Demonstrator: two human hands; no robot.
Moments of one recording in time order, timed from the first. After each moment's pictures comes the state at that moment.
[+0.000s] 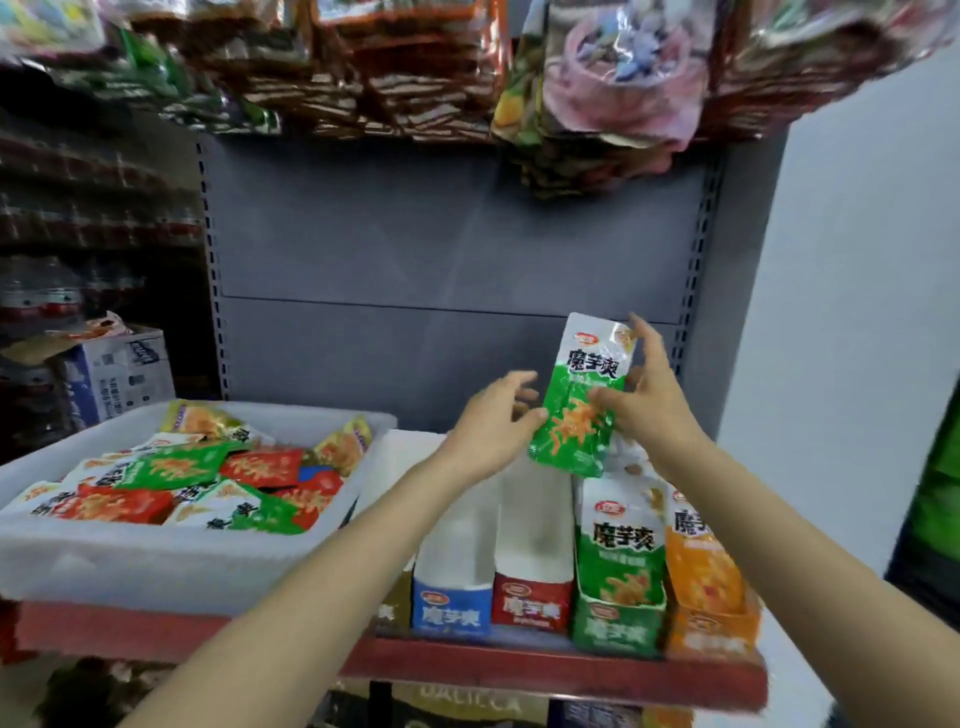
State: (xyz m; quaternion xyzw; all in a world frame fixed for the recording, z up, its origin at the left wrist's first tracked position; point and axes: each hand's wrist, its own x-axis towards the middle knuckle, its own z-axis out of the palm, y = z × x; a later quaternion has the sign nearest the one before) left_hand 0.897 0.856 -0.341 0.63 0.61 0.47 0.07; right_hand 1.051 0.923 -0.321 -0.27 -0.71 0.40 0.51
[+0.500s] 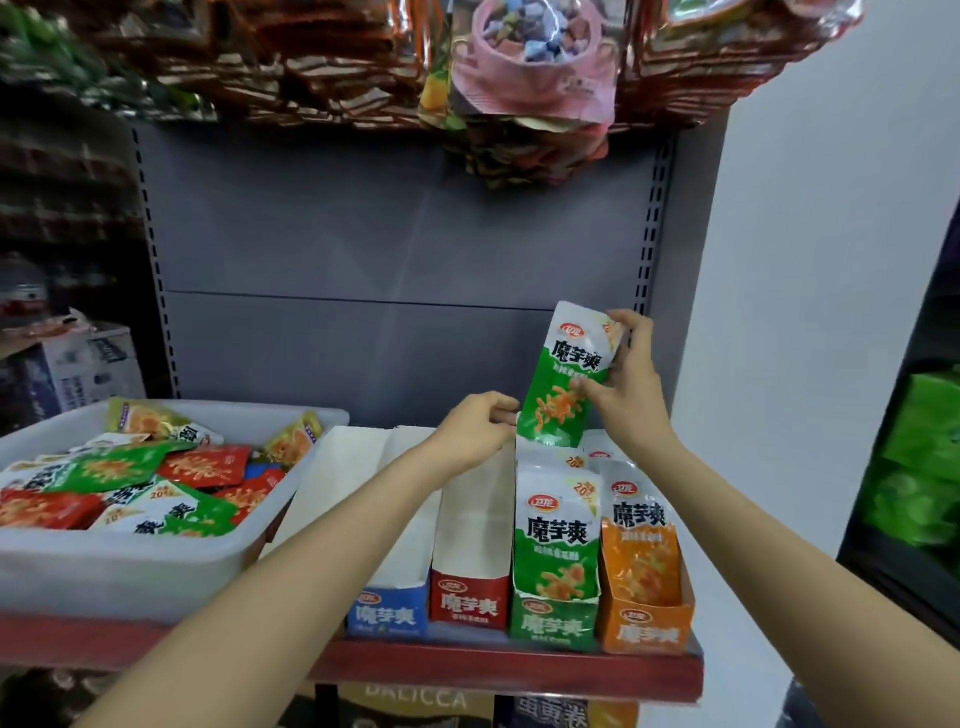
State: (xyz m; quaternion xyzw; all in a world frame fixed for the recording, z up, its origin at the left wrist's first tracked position) left_hand 0.931 0.887 -0.347 0.58 0.65 0.44 0.22; right_hand 1.088 0.961 -0.329 -0.27 -0.74 0.28 0.55
